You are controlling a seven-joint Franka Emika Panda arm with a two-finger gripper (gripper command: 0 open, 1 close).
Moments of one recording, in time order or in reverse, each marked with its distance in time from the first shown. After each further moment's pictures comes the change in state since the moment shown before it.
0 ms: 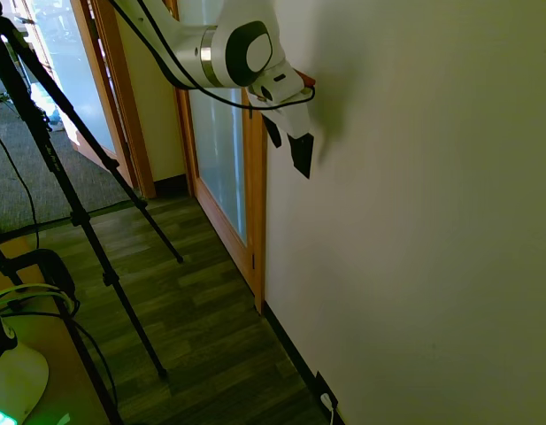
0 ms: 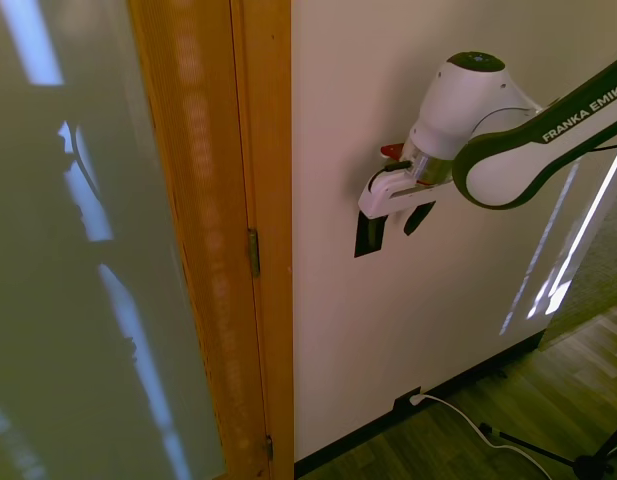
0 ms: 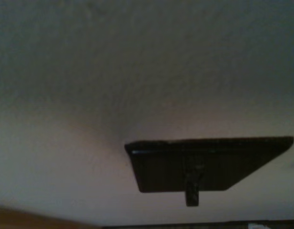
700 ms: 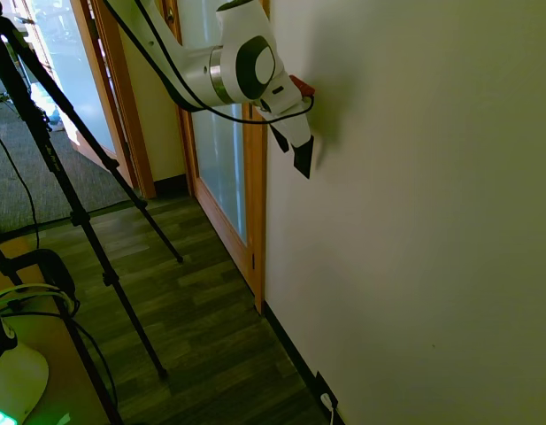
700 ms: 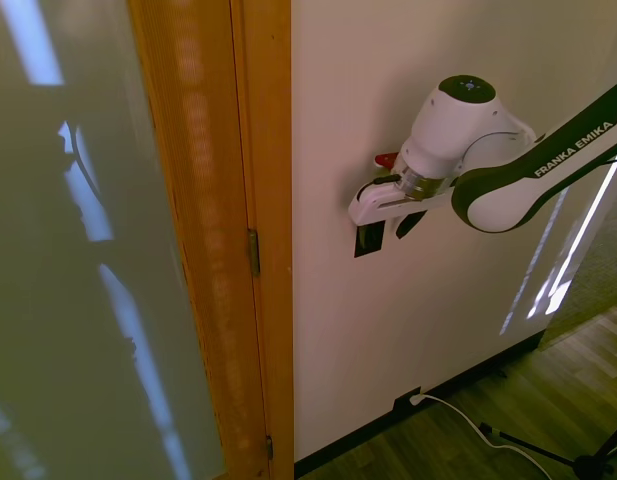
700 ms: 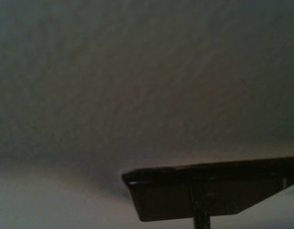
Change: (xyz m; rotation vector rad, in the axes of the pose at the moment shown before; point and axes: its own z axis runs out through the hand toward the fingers) arm -0.005 -0.003 0.024 0.026 0.048 0.042
